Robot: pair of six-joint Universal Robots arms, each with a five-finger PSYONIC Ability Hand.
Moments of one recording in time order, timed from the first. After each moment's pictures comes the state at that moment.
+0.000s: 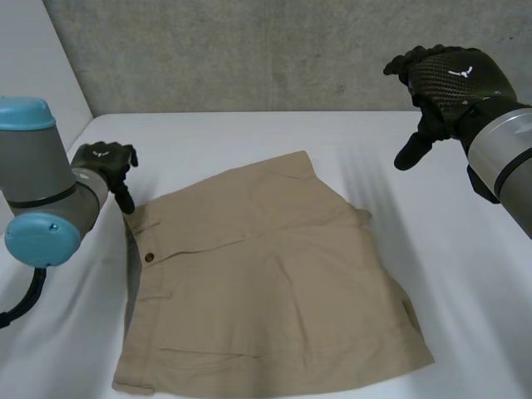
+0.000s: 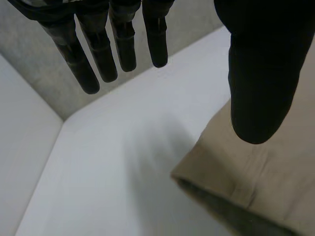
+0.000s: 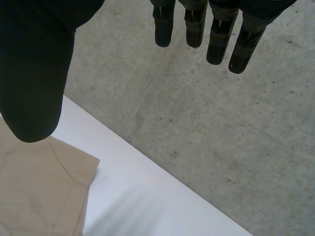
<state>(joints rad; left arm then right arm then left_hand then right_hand) 4.49 -2.20 -1.20 3.08 -1.65 3.42 1.95 -1.45 1.36 0.11 1.51 2.90 0.40 0.40 0.40 0.41 0.23 0.18 0.22 0.21 0.23 0.07</state>
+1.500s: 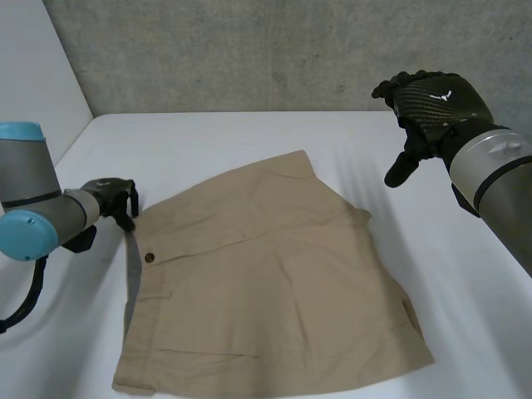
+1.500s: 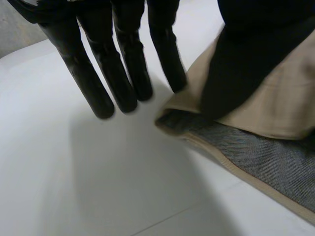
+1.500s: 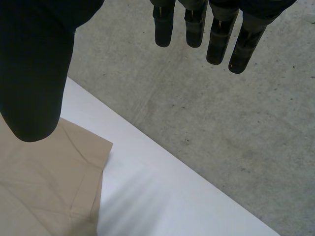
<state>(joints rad) 4.62 -2.44 -1.00 2.90 -1.42 3.38 1.97 -1.40 1.38 0.09 1.51 2.89 0.91 0.94 0.94 0.94 0.76 0.18 0.22 0.21 0.23 0.07</state>
